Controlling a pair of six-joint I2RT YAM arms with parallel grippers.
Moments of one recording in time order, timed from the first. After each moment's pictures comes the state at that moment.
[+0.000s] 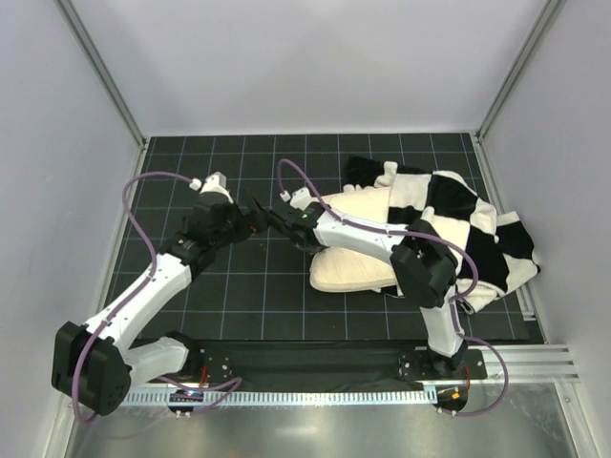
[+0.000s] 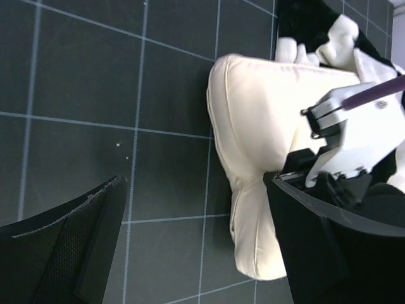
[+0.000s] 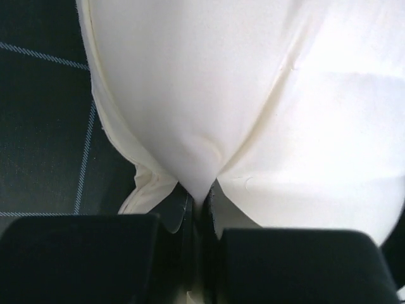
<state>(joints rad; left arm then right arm) -0.43 1.12 0.81 -0.24 -0.06 -0.73 0.93 2.01 1.58 -0.88 0.62 0.46</state>
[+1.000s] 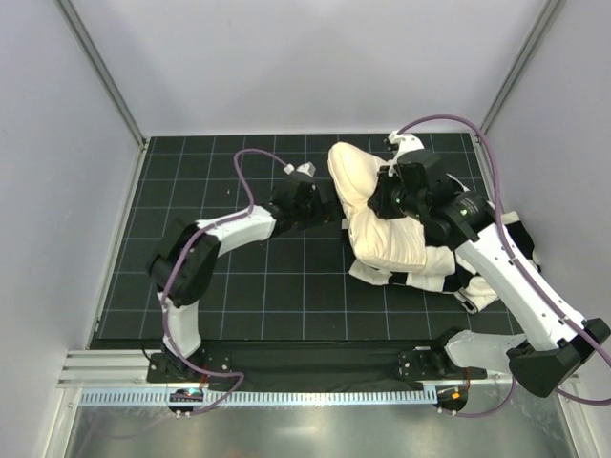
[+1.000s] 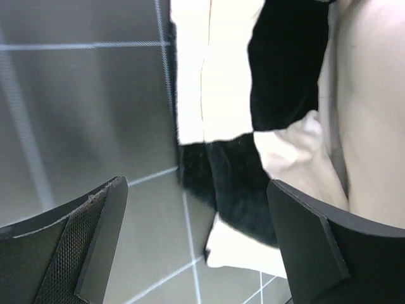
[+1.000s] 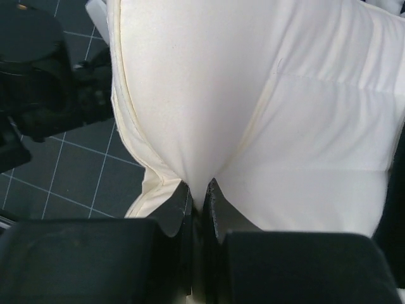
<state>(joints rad) -0.66 1.86 1.24 -0.01 0.10 -0.79 0.58 1.21 1.38 -0.79 0.12 0.36</state>
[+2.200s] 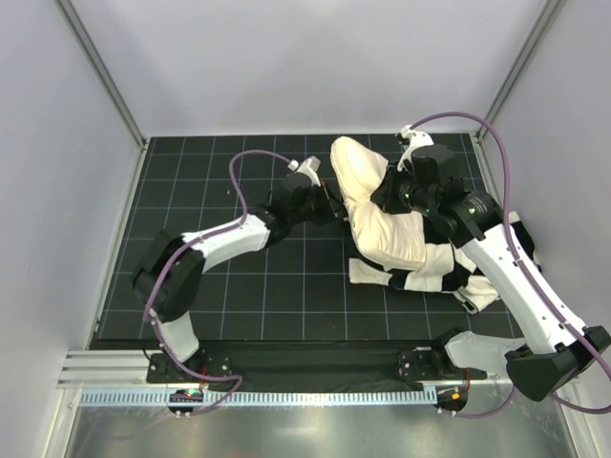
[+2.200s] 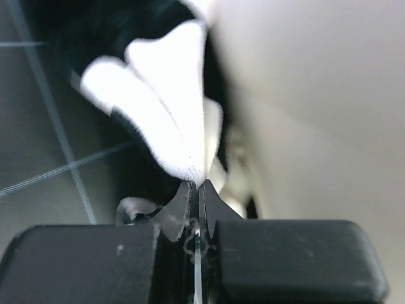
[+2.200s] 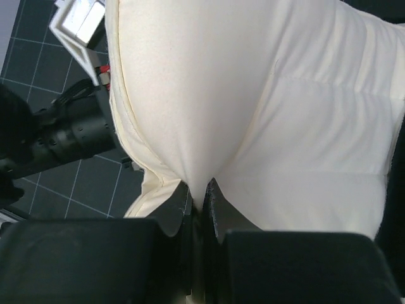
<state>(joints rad) -0.71 1.81 1.20 0.19 0.20 -0.93 0.47 1.18 1.37 -0.75 0.02 0.36</state>
